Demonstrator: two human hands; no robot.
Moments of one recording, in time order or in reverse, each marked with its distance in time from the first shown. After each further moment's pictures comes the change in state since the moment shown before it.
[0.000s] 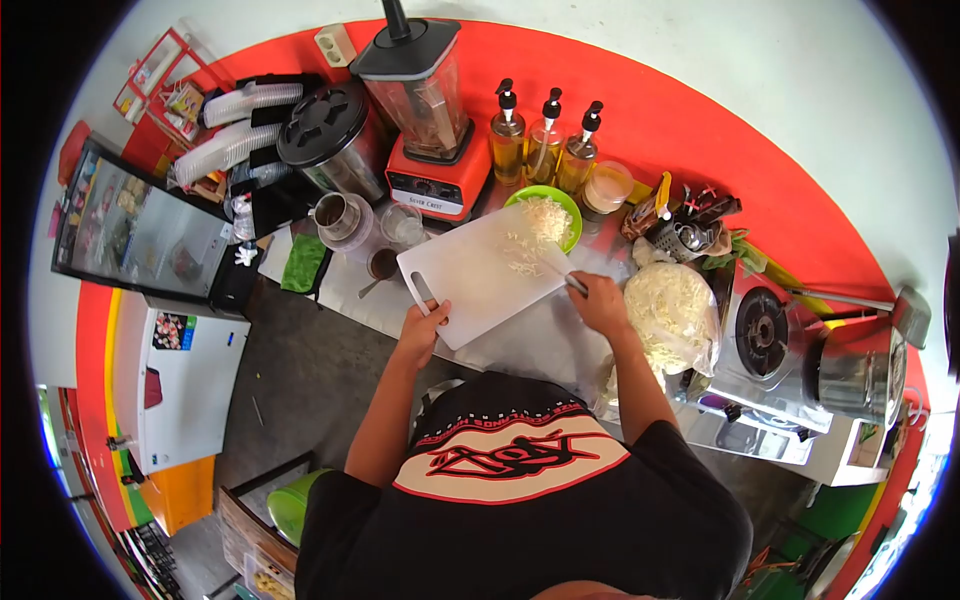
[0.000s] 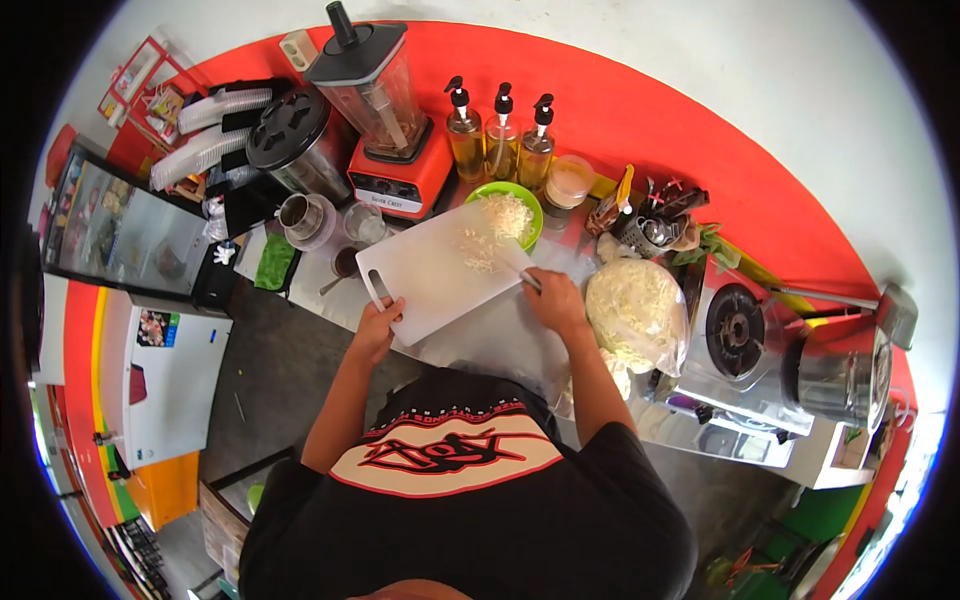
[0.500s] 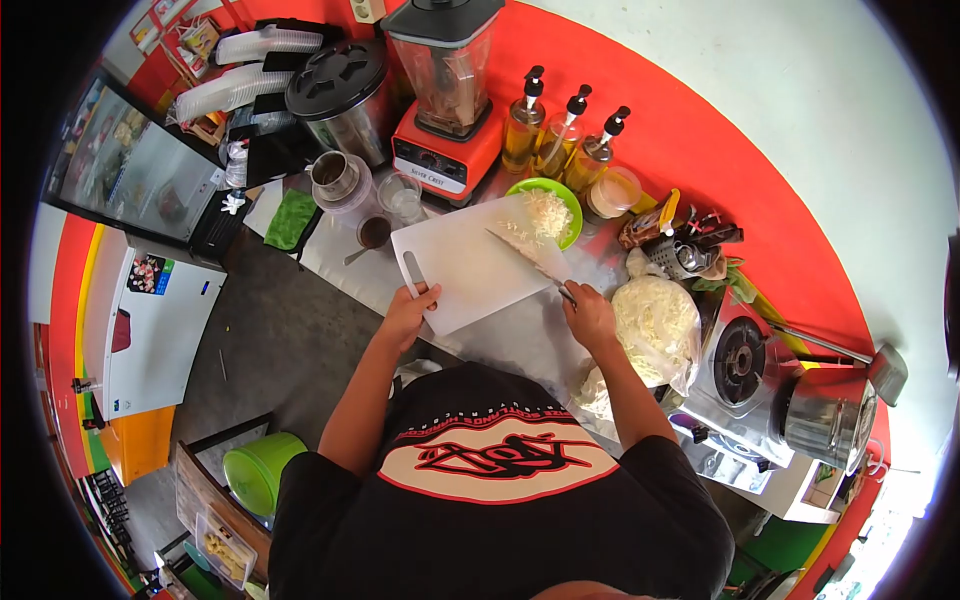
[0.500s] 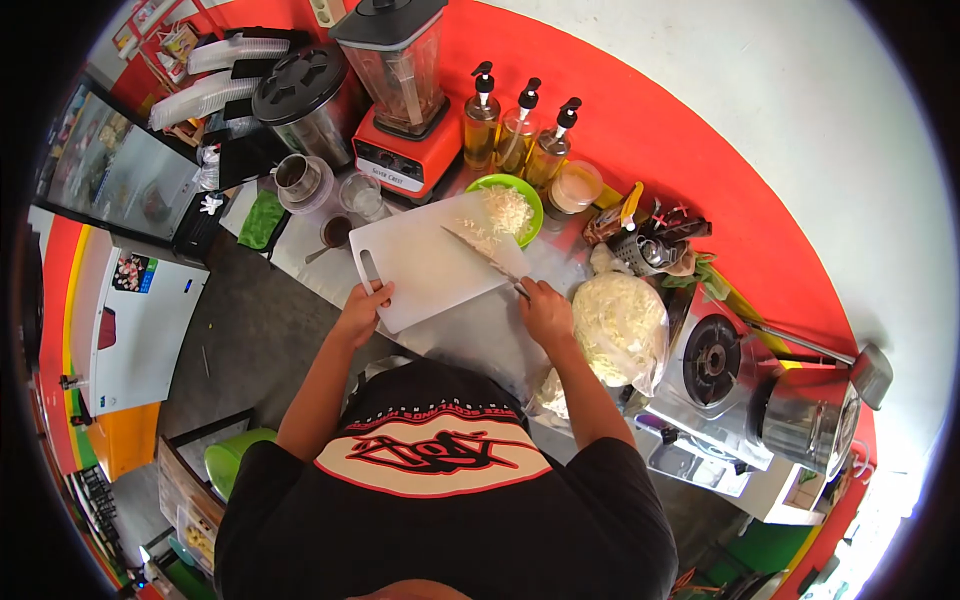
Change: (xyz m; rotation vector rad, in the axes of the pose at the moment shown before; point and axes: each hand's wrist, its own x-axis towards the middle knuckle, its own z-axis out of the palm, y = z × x) left_hand -0.004 -0.009 0.003 -0.027 -0.003 -0.018; right_hand -0.015 0.015 0.006 -0.288 -0.090 -0.068
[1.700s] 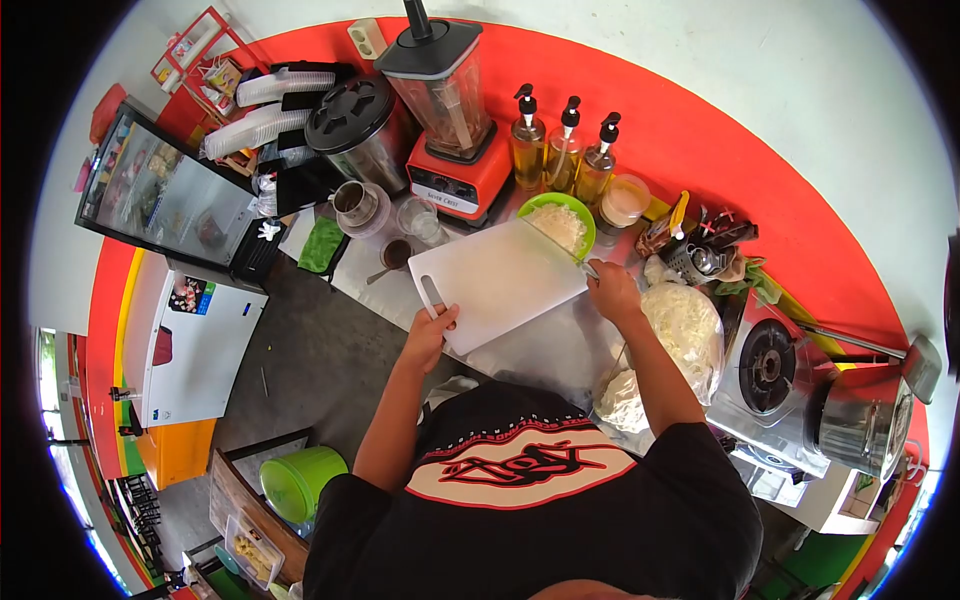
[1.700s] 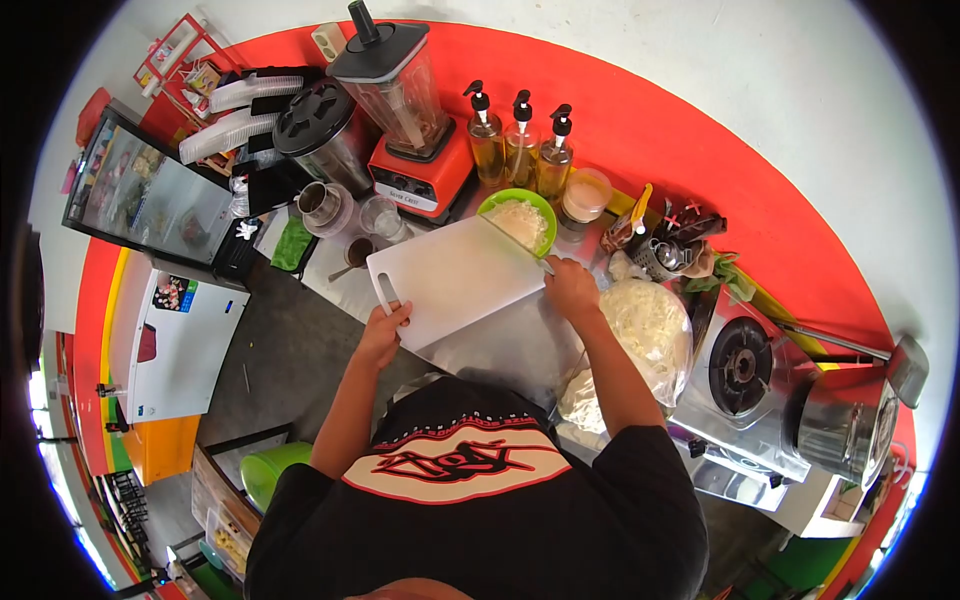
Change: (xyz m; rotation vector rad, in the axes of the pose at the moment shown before) left_hand -0.019 0.006 0.025 0.026 0.111 0.047; right_hand 0.057 0.023 -0.022 0.010 -0.017 0.069
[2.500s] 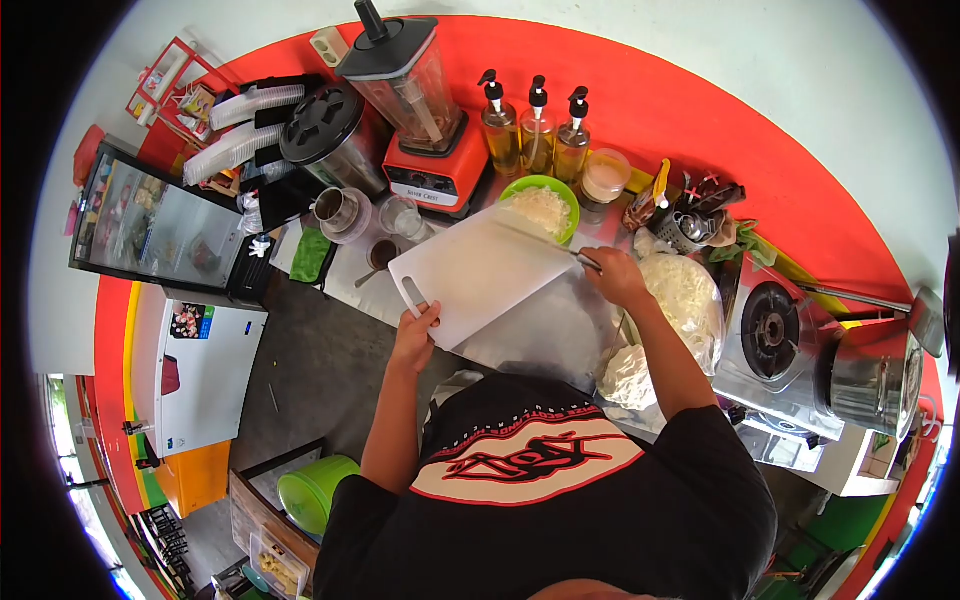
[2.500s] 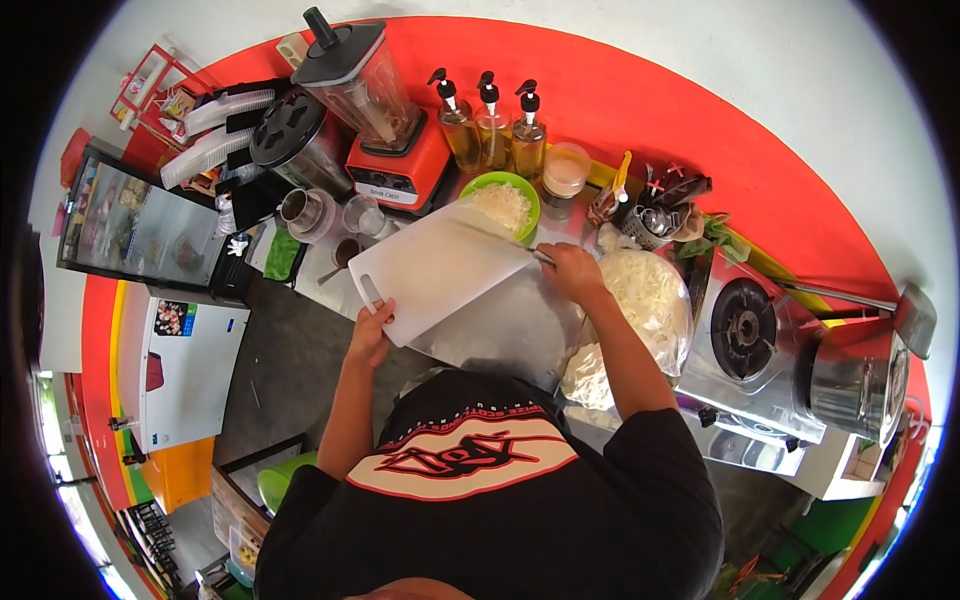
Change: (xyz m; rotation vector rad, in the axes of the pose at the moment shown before) left_hand -0.002 -0.010 -0.015 -0.078 0.018 -0.009; right_hand -0.017 0.035 -0.004 0.083 0.025 -0.172
